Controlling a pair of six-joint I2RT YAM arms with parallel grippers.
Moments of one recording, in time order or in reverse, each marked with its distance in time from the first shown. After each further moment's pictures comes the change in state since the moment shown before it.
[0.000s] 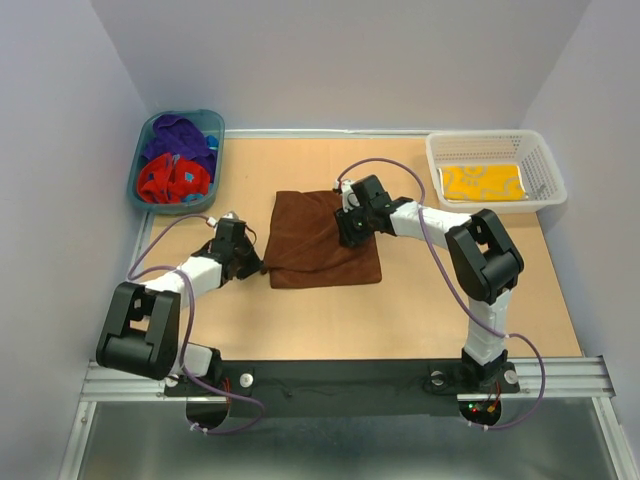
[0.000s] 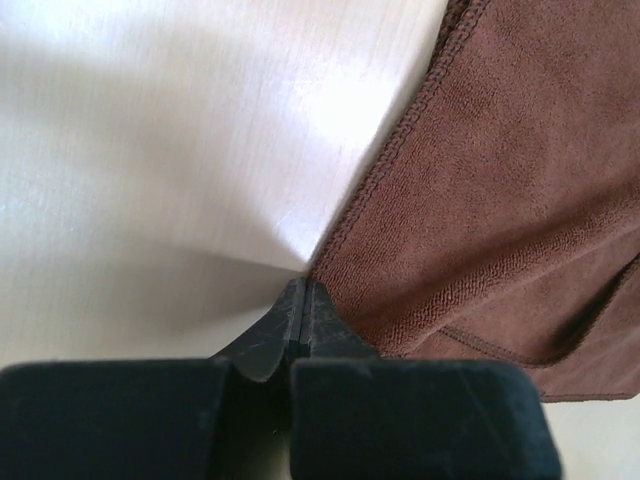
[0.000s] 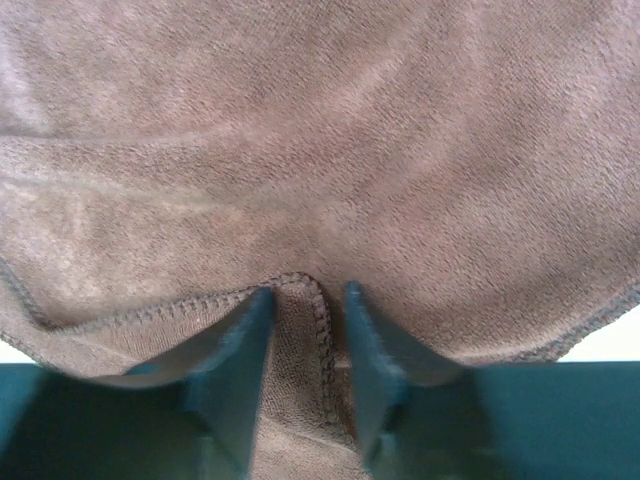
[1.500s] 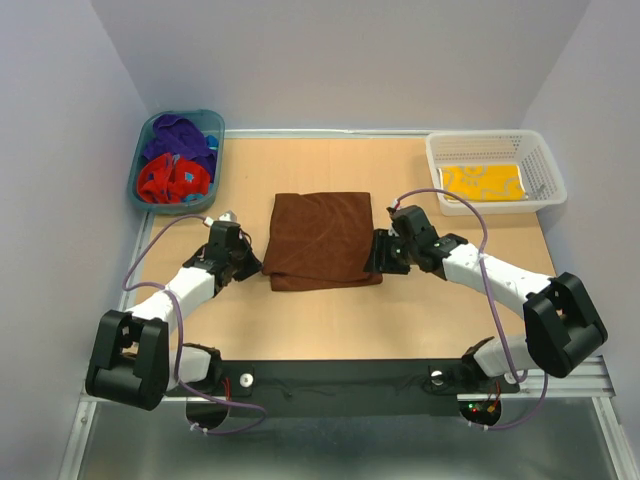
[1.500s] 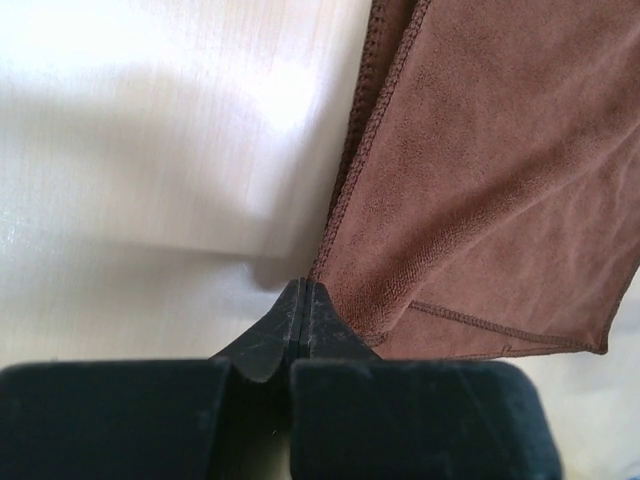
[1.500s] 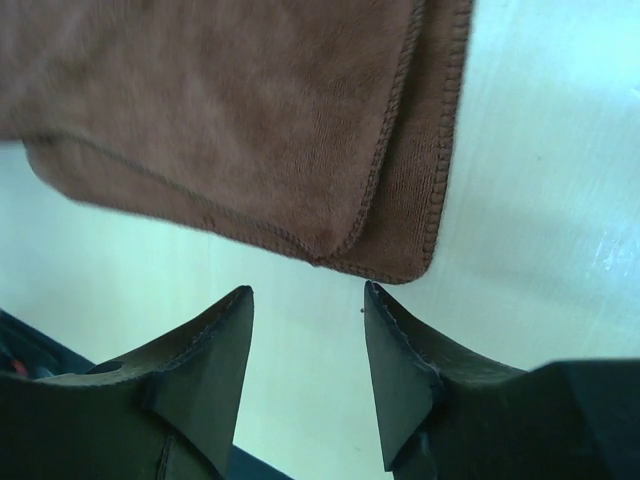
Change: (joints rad) left arm 0.000 -0.161 -0.034 -0.058 0.047 0.019; right arm 0.000 -0.573 -0.481 -0.072 0.058 0.496
